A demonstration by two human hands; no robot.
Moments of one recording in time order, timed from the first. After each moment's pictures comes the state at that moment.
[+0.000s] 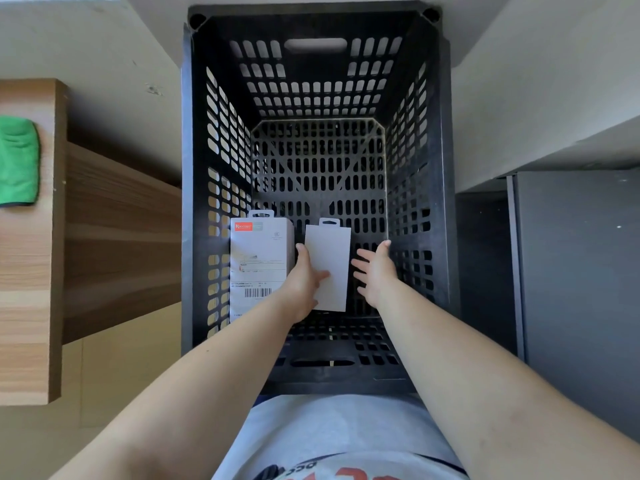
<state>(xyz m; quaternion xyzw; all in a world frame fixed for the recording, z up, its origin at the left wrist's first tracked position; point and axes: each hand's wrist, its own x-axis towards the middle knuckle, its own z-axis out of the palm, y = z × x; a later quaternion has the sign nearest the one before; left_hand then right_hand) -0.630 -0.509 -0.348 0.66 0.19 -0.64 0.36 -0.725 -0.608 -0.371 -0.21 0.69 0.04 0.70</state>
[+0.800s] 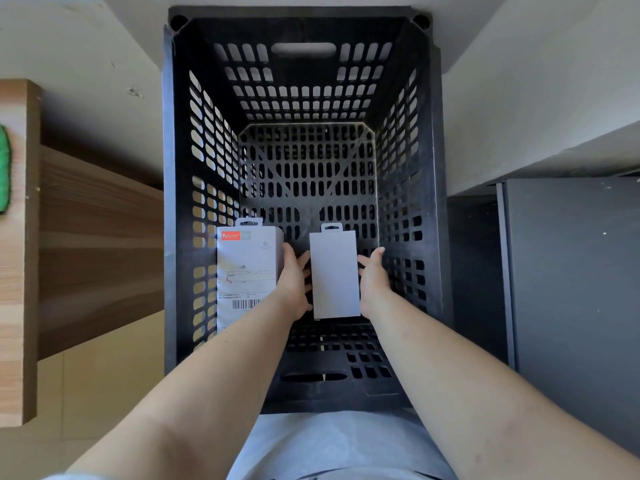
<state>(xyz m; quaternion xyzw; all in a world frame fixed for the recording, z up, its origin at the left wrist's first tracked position) -0.624 -0.525 -0.368 0.62 0.25 -0.62 0.42 -0.728 -0.608 -0.379 -0.20 0.70 -0.01 0.68</state>
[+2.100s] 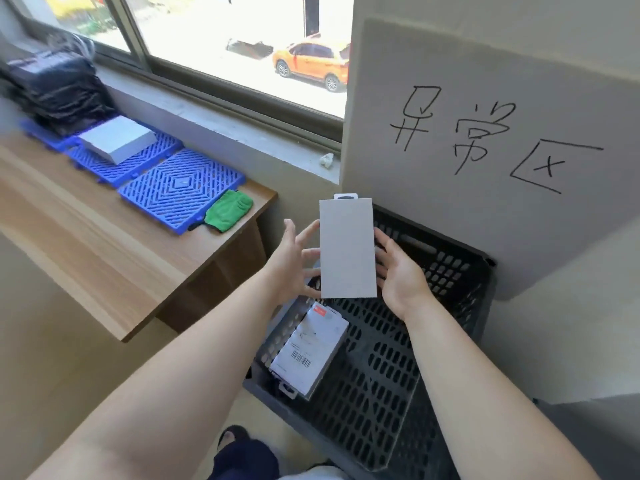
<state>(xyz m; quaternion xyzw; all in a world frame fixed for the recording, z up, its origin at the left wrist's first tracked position) -0.528 -0.463 -0.130 0.58 0.09 -0.39 0.71 -0.609 -0.639 -0.150 -0.56 0.24 -0.01 0.79</state>
